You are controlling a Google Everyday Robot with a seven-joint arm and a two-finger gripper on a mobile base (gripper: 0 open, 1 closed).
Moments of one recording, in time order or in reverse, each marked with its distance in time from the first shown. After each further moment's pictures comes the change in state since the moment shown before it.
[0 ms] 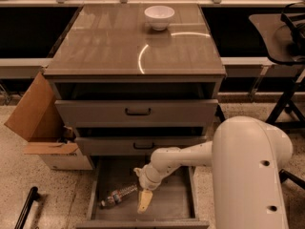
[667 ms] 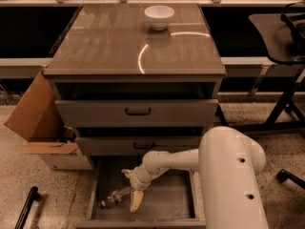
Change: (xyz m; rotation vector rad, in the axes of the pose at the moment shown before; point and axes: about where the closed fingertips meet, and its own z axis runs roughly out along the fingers) arm -0.016 -0.030 0.069 -0.003 -0.089 -0.188
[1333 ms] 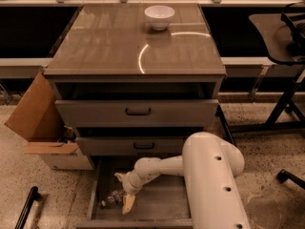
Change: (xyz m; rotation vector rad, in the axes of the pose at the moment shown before) arm 0.001 -0.016 0.066 0.024 -0.020 -0.038
